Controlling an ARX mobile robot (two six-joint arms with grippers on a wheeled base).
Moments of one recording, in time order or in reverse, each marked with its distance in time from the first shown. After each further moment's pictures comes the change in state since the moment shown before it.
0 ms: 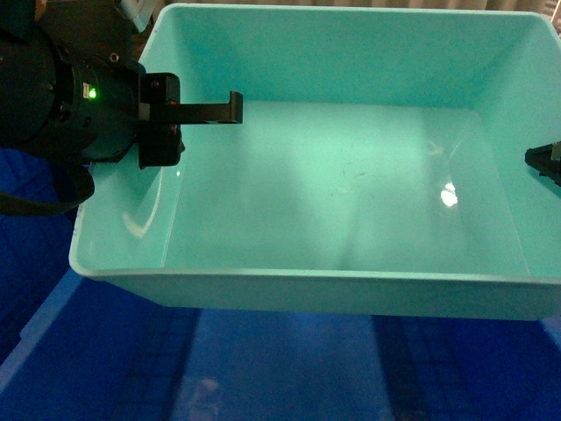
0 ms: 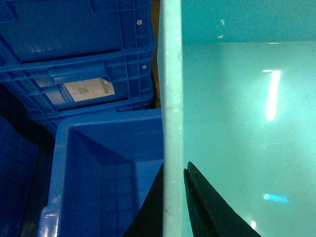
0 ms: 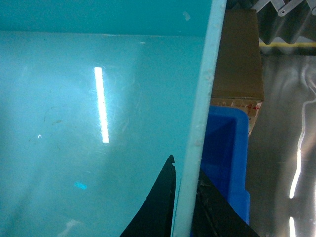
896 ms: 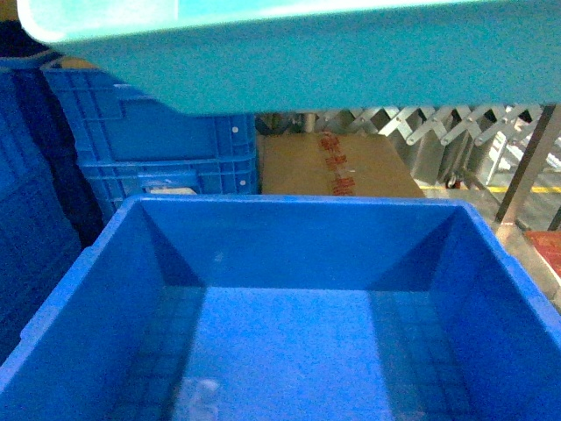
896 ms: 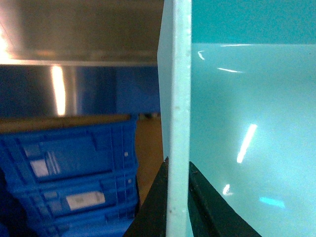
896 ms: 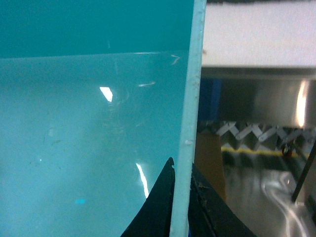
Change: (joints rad) left arm -0.154 -0.261 0.060 0.104 -0.116 0.047; right arm -0.047 -0.370 0.074 0.034 0.024 0.032
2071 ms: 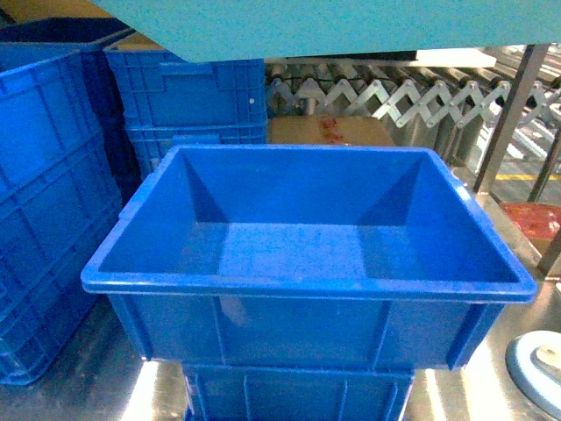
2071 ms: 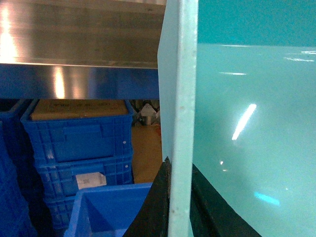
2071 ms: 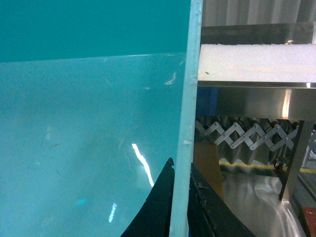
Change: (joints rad) left arm -0.002 0.013 0.024 0.121 0.013 0.030; right arm 0.011 0.024 0.047 0.107 0.031 0.007
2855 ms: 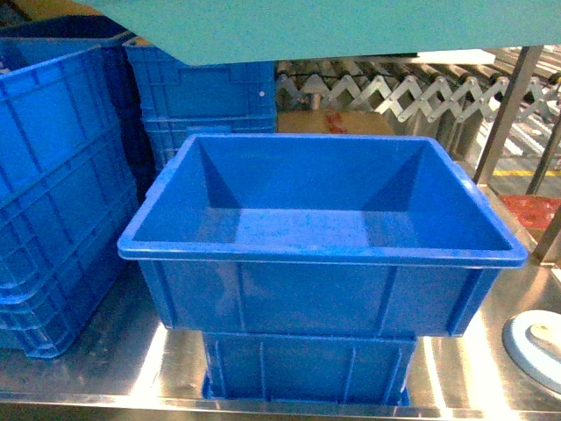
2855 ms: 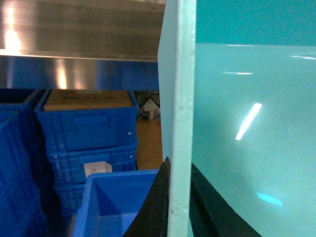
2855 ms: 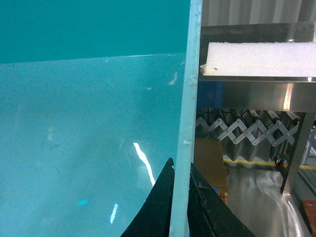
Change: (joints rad) left arm 0.003 0.007 0.000 0.002 0.002 -0.001; right arm 0.004 0.003 0.001 0.000 0.003 0.000
